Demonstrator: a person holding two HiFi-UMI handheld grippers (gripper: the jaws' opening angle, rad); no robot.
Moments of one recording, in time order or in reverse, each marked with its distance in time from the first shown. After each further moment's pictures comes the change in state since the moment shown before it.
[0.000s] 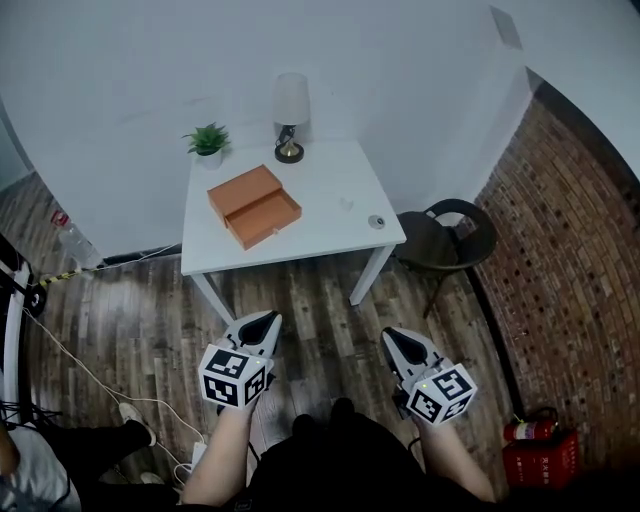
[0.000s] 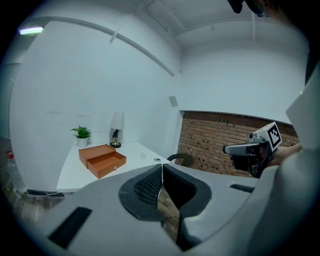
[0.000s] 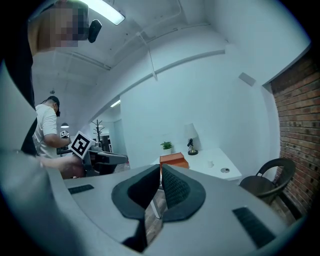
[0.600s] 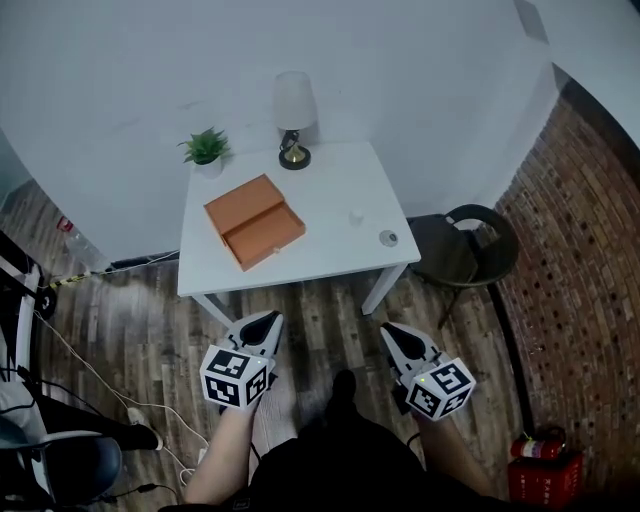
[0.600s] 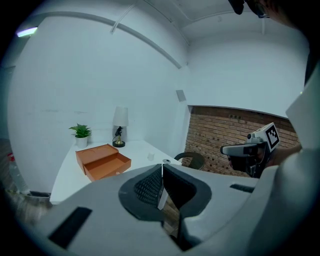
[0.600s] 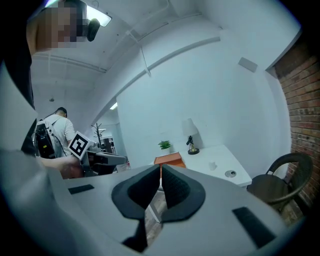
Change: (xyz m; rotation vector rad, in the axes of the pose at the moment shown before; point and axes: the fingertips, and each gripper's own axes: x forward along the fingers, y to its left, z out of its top) left arm 0.100 0.049 0.018 -0.005 0.043 0.060; right arm 0.093 -0.091 0.005 0.055 0.014 0.066
